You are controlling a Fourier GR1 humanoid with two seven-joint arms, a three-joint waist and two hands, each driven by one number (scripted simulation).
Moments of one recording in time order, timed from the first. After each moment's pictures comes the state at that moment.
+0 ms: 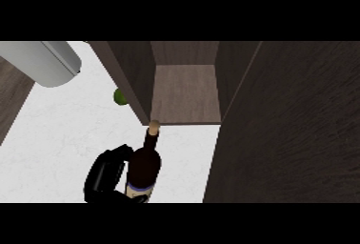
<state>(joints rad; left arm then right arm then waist) 0.08 0.00 -0.13 -1.38 0.14 -0.24 -0.45 0.00 -0.50 0.67 -2.51 0.10 -0.63 0.45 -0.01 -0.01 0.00</state>
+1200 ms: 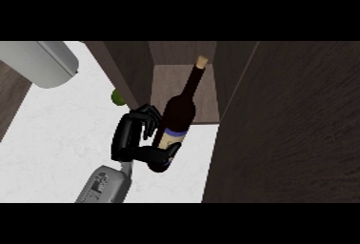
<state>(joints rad) -0.25 0.00 -0.26 -1.30 0.10 0.21 -0.33 0.08 -0.56 0.69 -2.51 0.09 -0.66 0.34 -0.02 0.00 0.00</state>
